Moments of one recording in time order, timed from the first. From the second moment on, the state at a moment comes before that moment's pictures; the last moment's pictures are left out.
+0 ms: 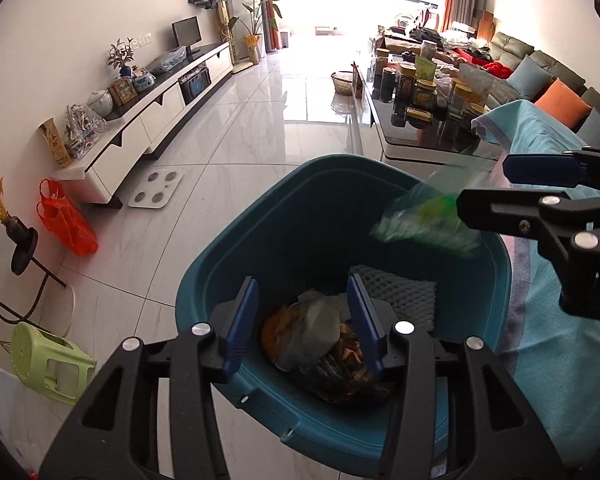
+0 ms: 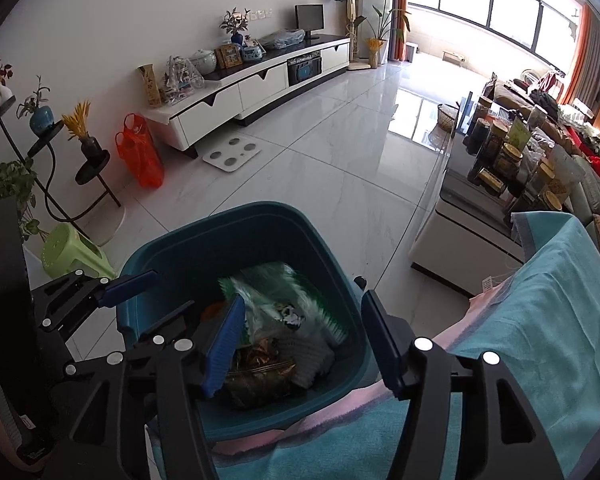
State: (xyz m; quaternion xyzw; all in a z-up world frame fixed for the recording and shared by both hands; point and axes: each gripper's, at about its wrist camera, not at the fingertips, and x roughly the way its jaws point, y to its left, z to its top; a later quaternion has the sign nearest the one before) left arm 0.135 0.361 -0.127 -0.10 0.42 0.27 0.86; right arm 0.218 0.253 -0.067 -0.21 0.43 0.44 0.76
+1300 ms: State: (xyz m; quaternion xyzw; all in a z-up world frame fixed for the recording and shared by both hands) left arm 0.059 0.279 -0.001 -0.14 0.27 0.23 0.92; right arm 0.185 0.075 0.008 -0.05 0.32 0.42 0.85
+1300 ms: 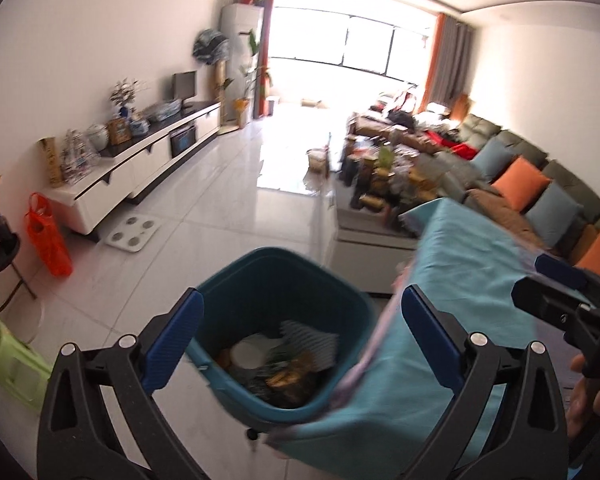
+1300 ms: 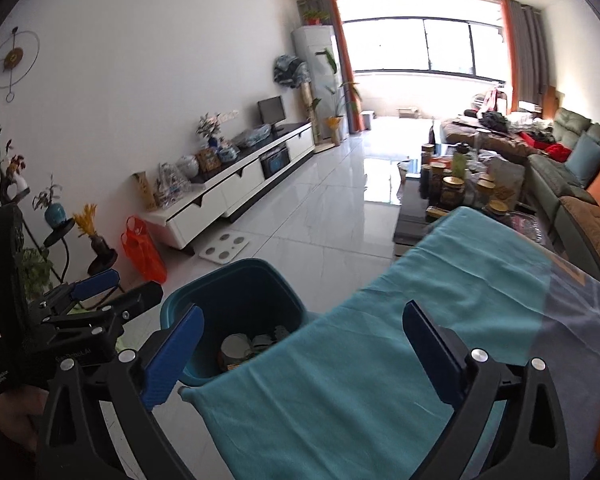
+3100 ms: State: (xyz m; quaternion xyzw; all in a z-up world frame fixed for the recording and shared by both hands) left arm 0.195 -0.042 -0.028 -0.02 0.29 -0.08 0.95; right arm 0.216 -0.248 -0.036 0.02 0.34 0.08 0.94
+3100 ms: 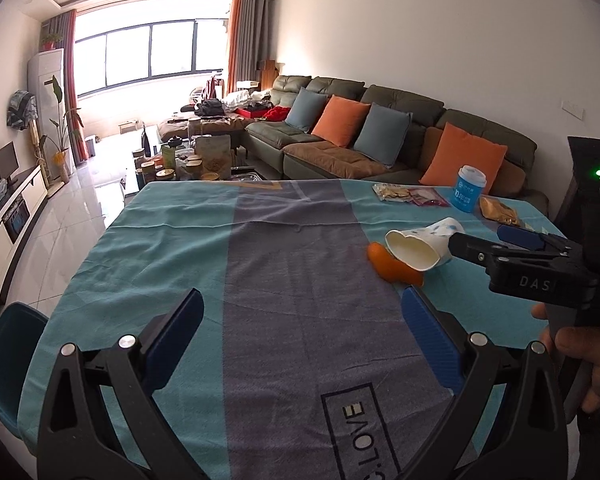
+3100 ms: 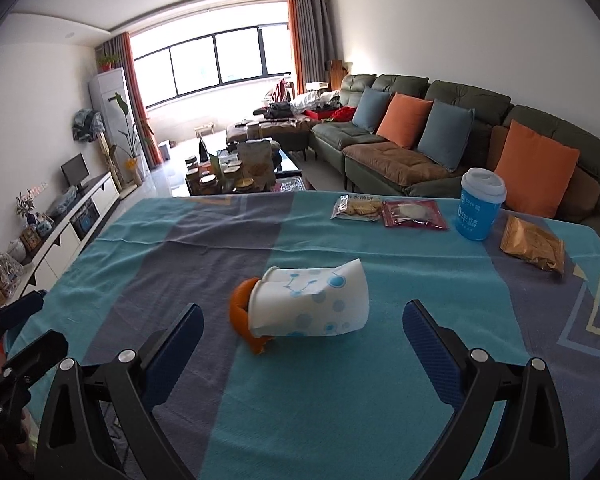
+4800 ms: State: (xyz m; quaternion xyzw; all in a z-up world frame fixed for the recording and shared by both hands) left arm 0.332 -0.138 -0.084 -0.01 0.42 -0.14 0.90; right arm 0.250 -0.310 -0.052 0.08 0.37 0.07 0.92
